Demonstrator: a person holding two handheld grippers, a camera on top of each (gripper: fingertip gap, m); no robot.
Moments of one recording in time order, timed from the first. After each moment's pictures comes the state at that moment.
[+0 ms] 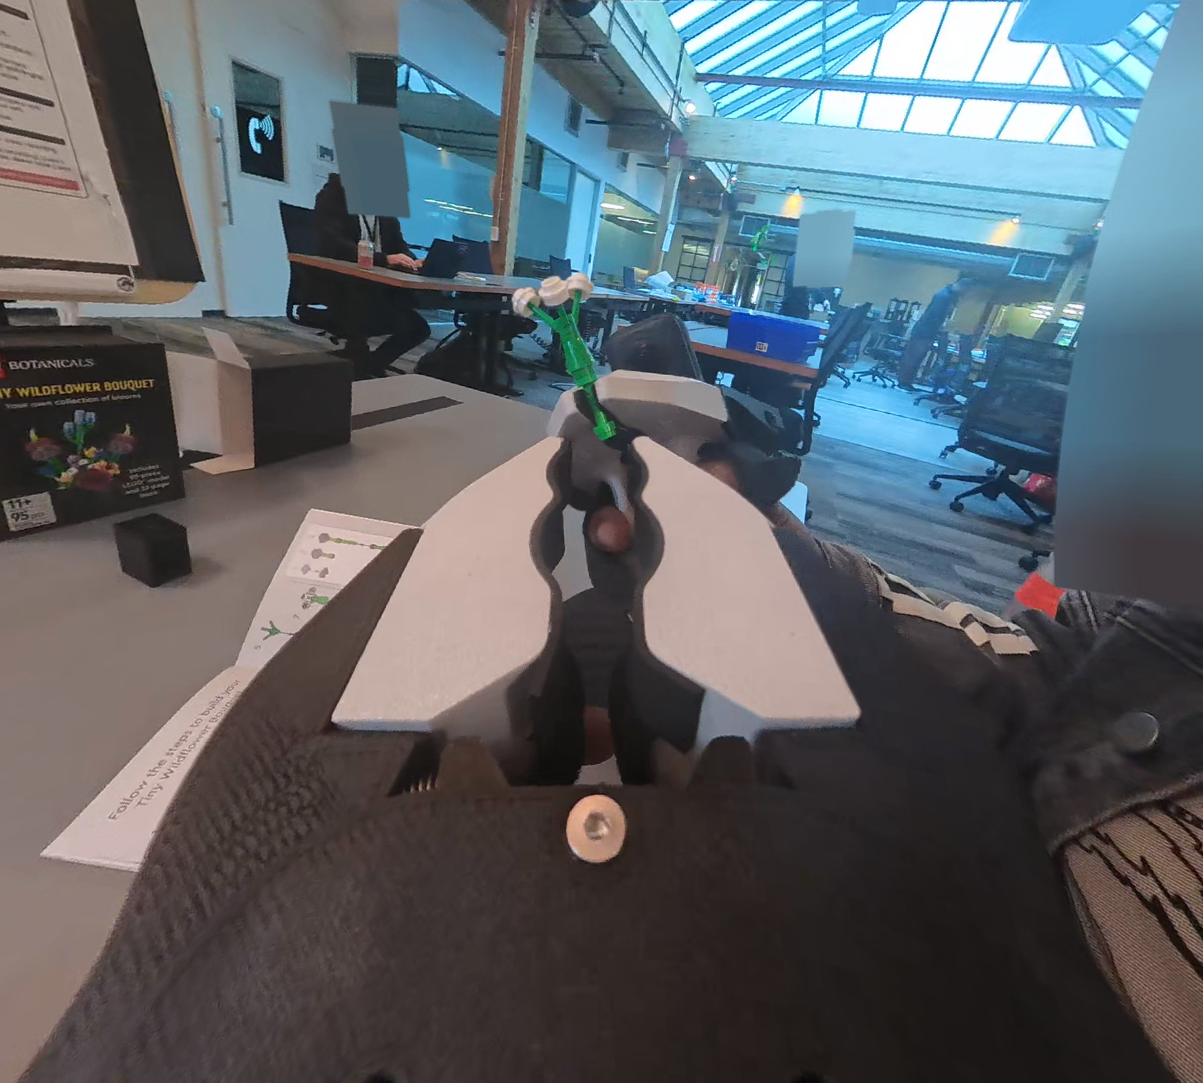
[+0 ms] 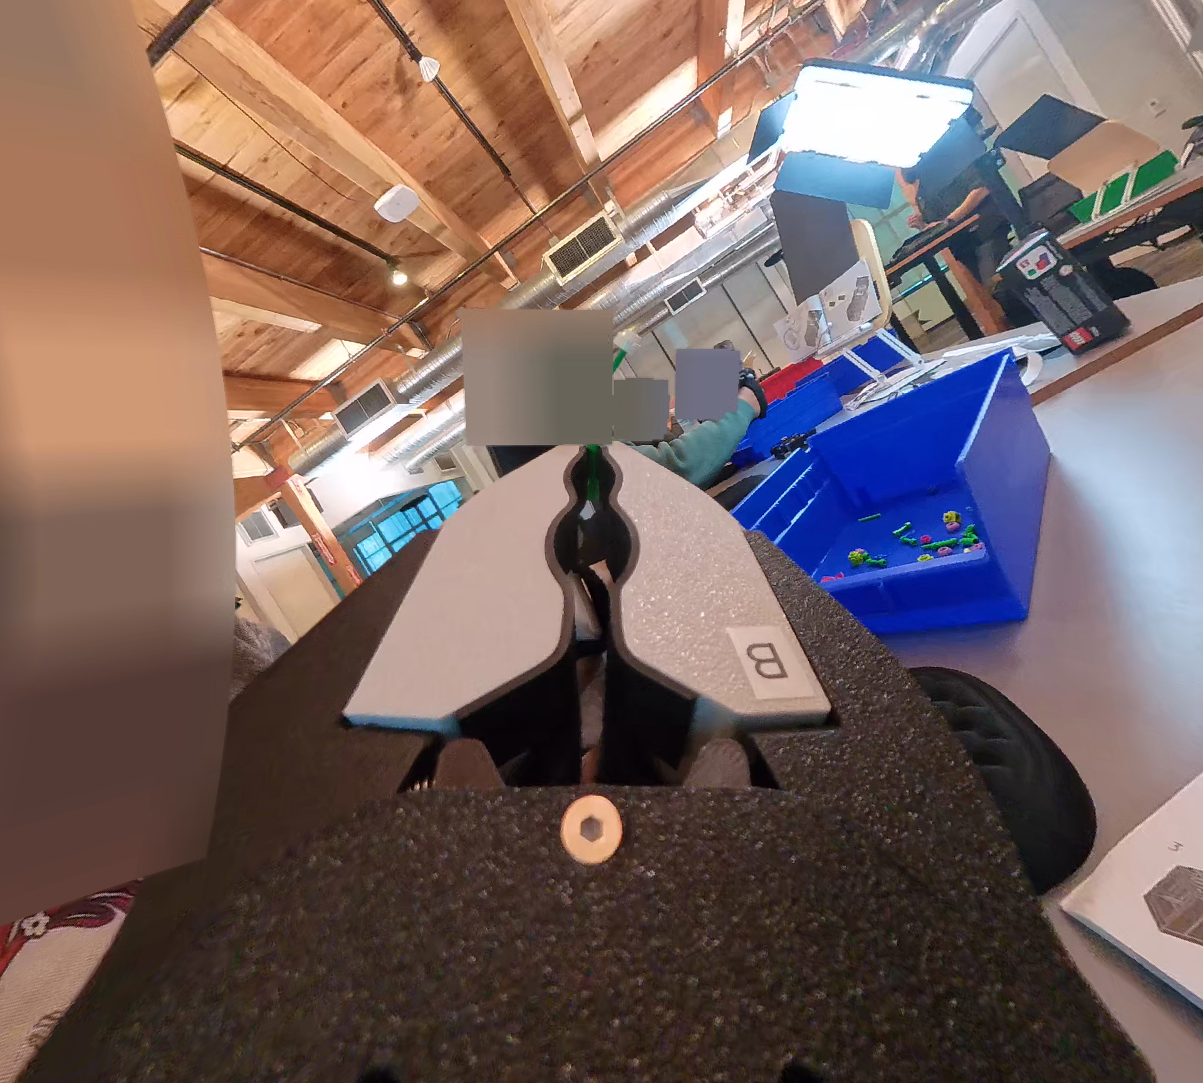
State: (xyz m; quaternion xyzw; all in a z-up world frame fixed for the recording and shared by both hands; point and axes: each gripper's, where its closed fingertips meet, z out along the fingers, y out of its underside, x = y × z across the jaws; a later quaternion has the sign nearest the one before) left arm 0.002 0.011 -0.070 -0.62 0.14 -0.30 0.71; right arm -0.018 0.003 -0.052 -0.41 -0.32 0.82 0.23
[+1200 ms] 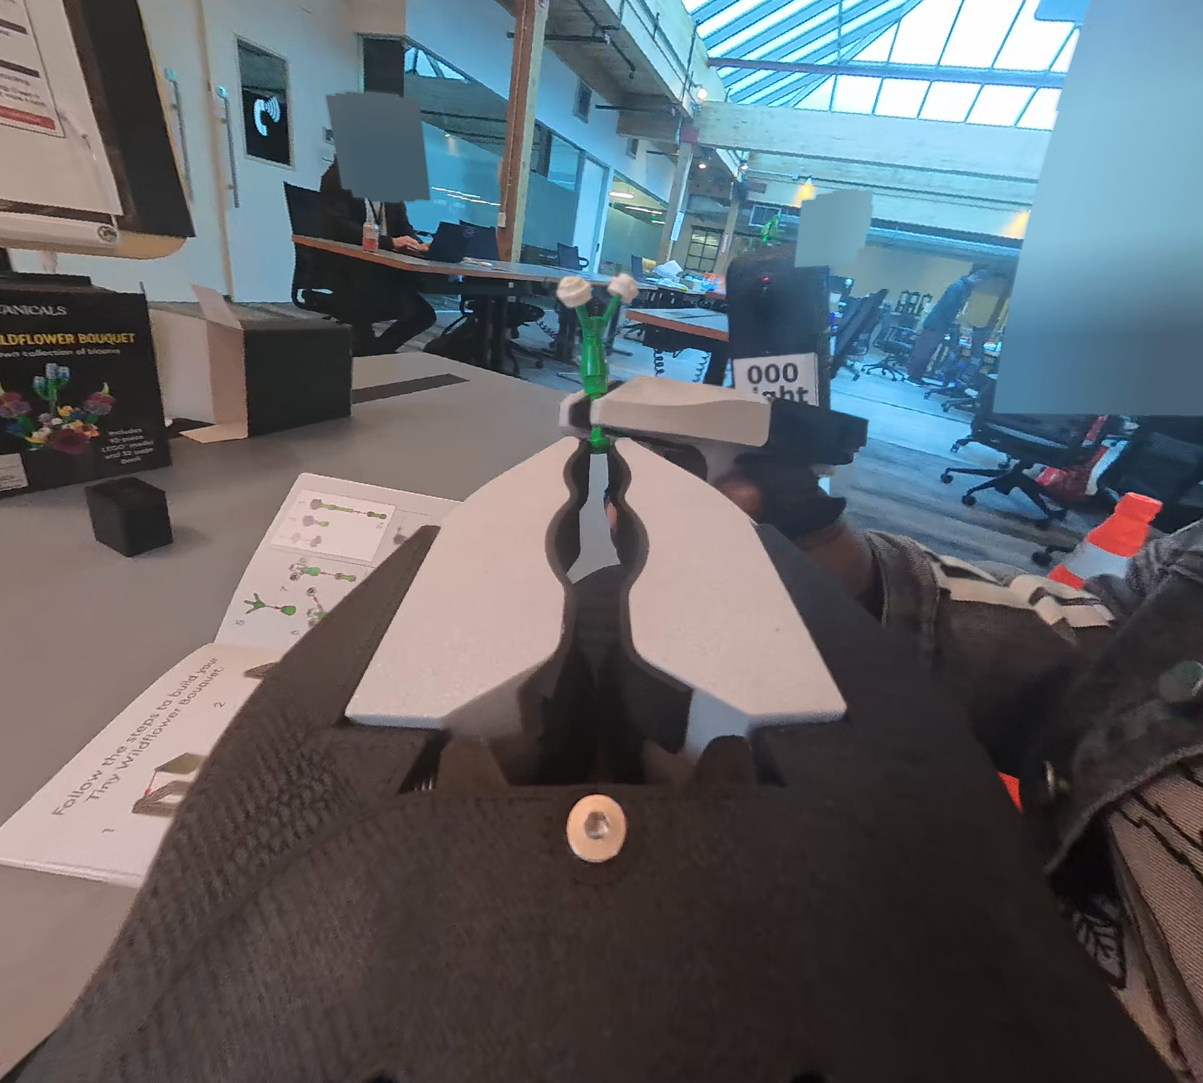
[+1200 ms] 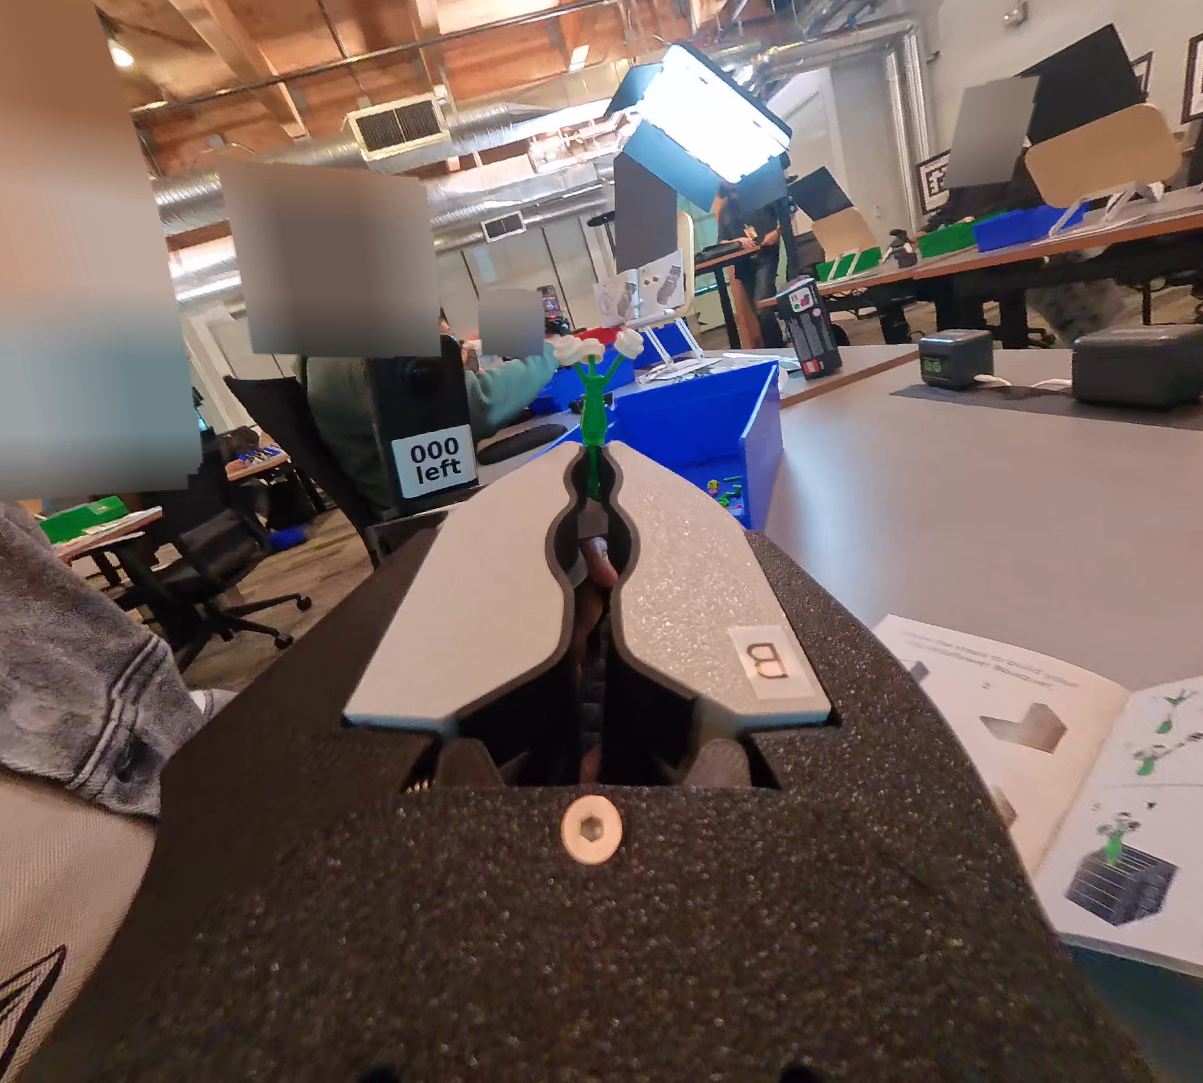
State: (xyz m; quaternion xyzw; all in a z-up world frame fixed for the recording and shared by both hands) left arm 0.011 0.034 -0.102 -0.63 0.14 -0.30 0.71; right arm -0.013 0.022 -0.087 -0.45 -0.40 0.69 0.40
